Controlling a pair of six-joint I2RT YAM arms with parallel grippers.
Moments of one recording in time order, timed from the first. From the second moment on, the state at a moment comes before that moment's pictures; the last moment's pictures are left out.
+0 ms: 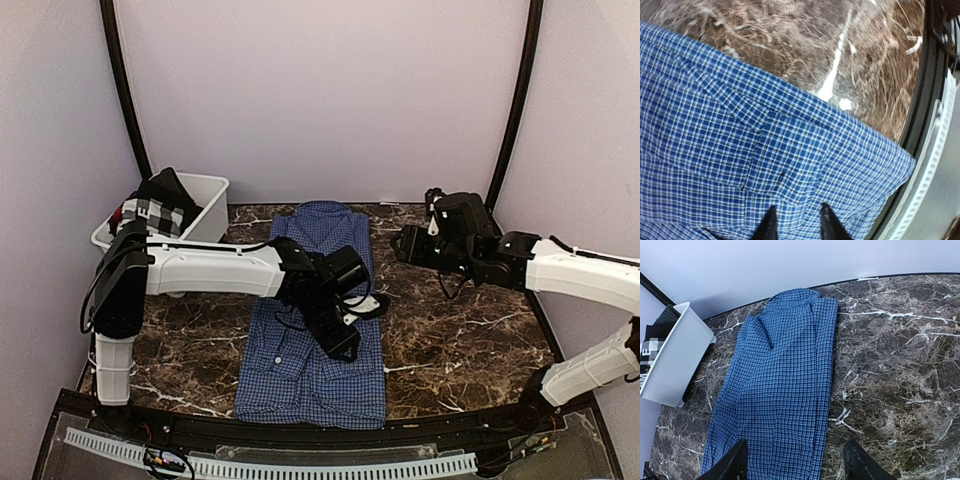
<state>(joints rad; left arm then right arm) -1.10 2.06 1.63 -0.80 0.29 -0.07 0.78 1.27 0.94 -0.21 0.29 0.64</state>
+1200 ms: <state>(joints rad) -0.65 1.65 0.92 -0.37 0.08 -0.52 0.81 1.63 0.79 -0.13 -0.04 0.69</state>
